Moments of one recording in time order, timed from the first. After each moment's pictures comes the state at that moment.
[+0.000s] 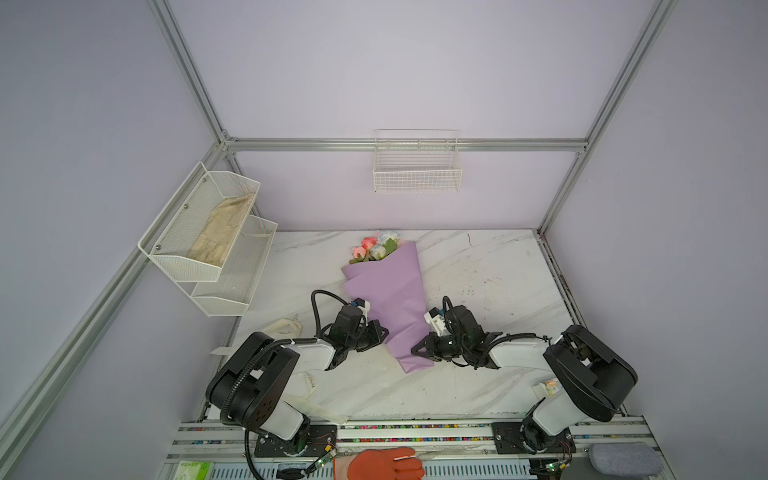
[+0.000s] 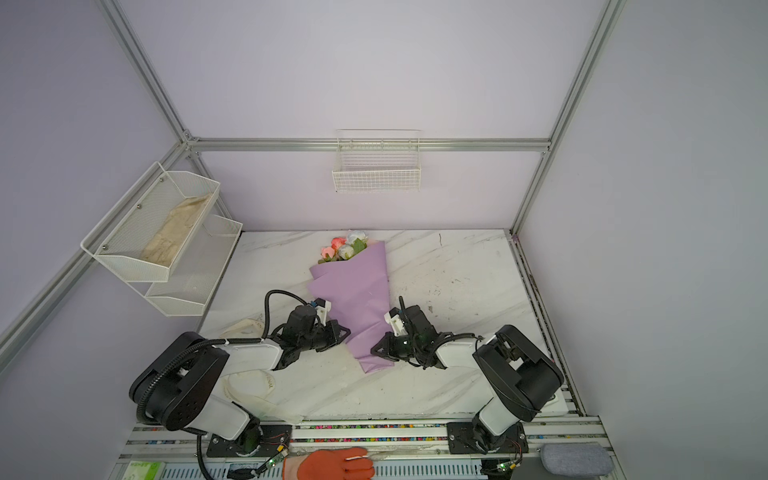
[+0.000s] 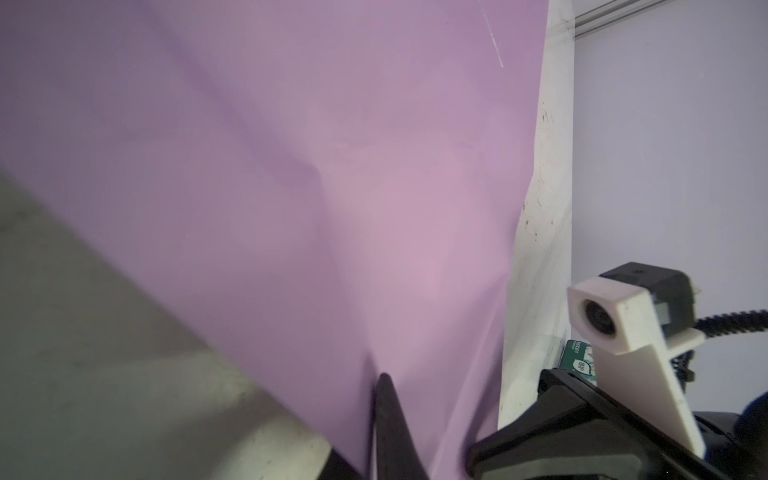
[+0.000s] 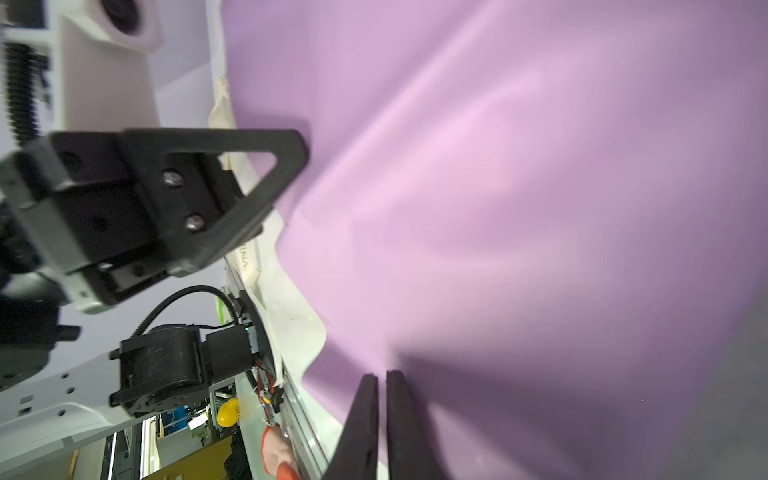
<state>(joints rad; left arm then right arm) -0.49 1.53 0.48 0.36 0.34 -0.87 0.69 1.61 0.52 0.30 -0.61 0.88</state>
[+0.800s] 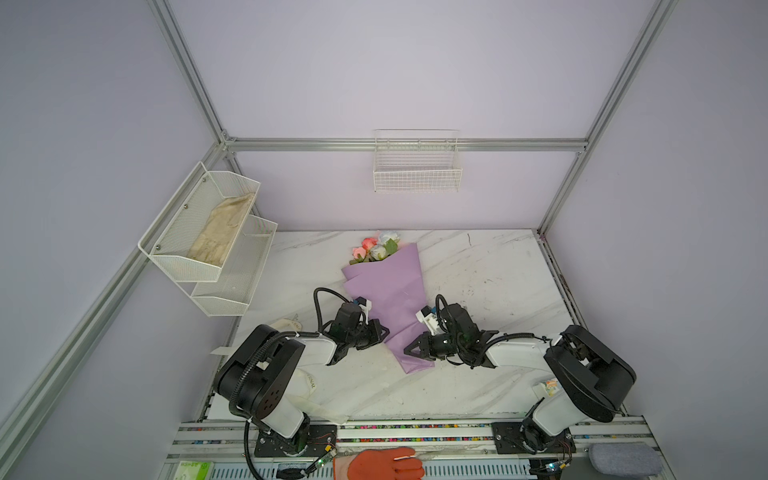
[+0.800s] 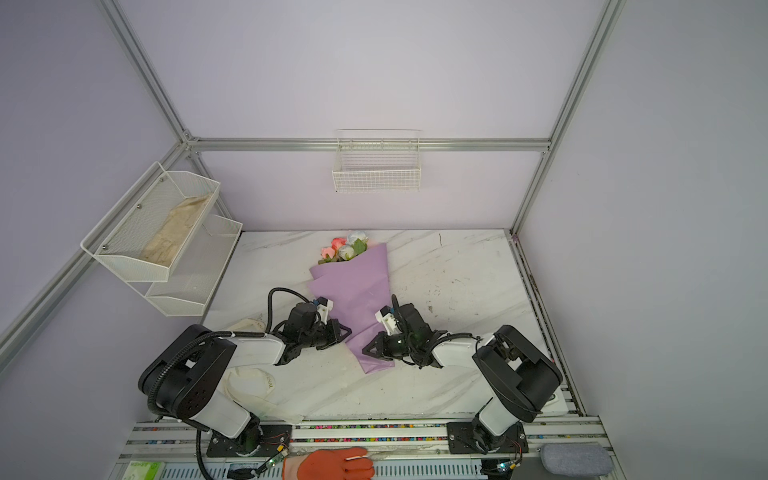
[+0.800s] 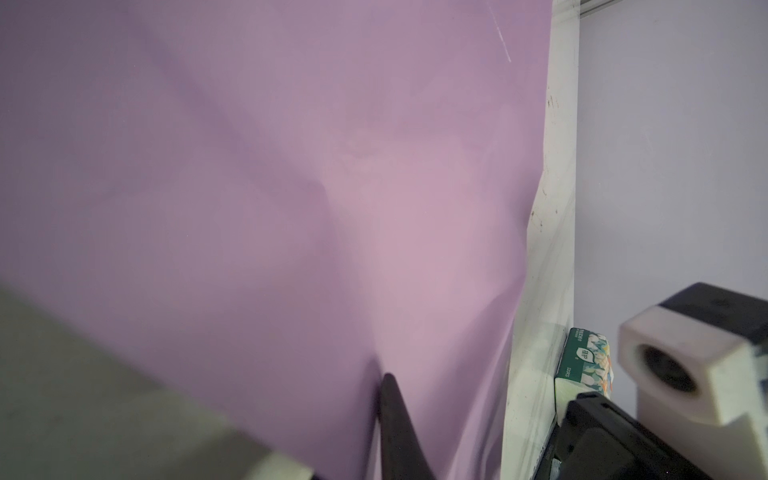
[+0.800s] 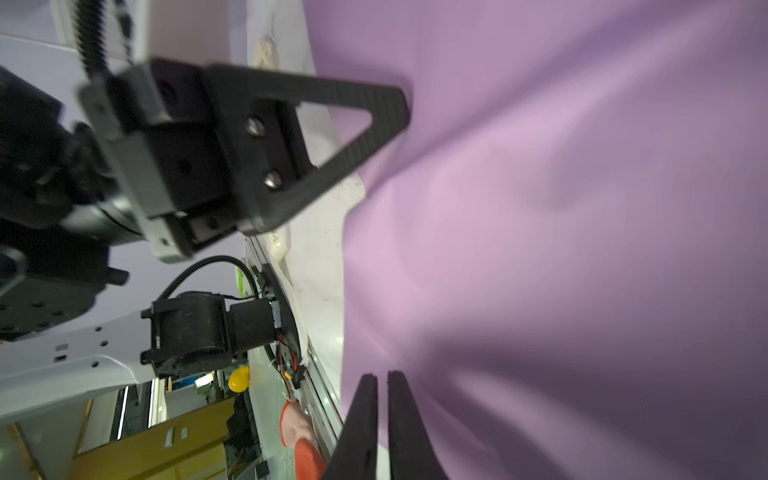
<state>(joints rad) -0.46 1.58 0.51 0.36 0.40 -0.83 0.76 1.61 0.57 0.30 -0.66 0.88</state>
